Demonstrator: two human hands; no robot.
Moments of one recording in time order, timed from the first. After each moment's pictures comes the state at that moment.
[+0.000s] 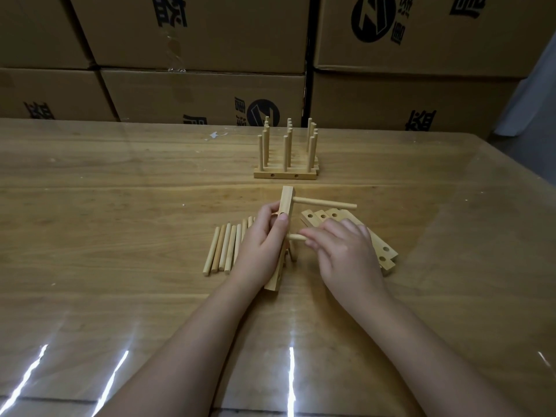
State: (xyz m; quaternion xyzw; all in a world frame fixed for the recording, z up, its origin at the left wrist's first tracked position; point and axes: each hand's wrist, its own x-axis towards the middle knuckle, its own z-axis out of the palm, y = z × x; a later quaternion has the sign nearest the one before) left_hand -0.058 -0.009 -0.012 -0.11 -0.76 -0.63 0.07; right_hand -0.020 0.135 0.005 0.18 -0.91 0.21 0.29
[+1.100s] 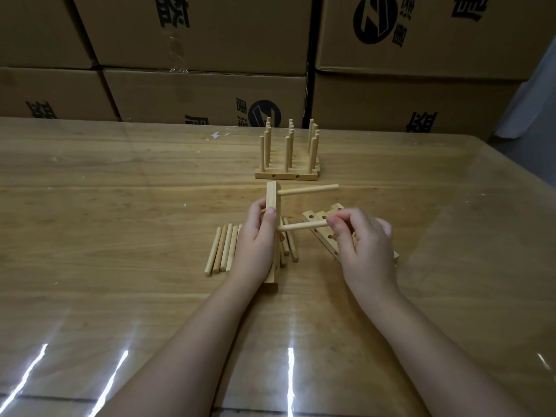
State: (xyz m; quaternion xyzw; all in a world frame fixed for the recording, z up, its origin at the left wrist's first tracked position) left_hand -0.060 -0.010 -0.009 -0.06 -0.74 -0.66 0.12; right_hand -0.027 0.143 0.009 0.09 -0.86 0.37 0.34
